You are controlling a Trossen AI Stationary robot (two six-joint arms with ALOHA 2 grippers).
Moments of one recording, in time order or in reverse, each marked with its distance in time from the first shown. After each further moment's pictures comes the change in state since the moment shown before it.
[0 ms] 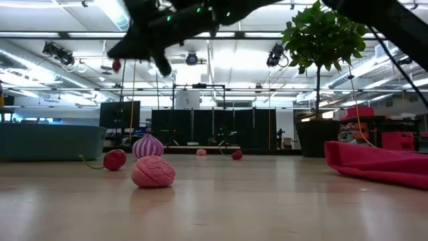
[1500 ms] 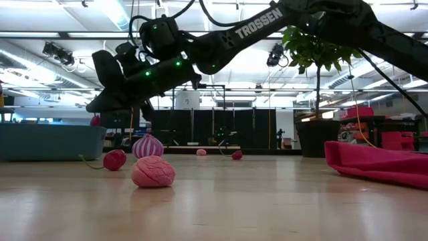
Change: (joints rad) left arm 0.000 0.000 0.000 -0.004 0.001 0.004; right arm 0.012 0.234 0.017 0.234 0.045 -0.035
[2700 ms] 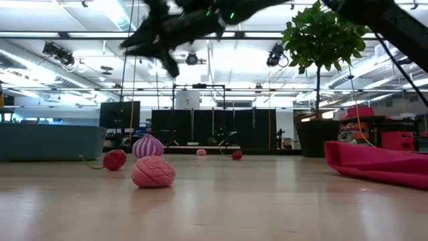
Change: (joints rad) left arm 0.006 0.050 -0.001 -0.117 -0.008 0.012; right arm -0.097 -0.297 0.000 -0.351 -0.247 0.212
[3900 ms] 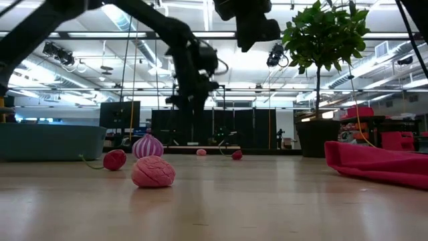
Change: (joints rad) left arm 0.080 0.903 0.000 0.199 0.128 0.078; right arm 0.110 -0.291 -0.001 -1.167 0.291 0.065
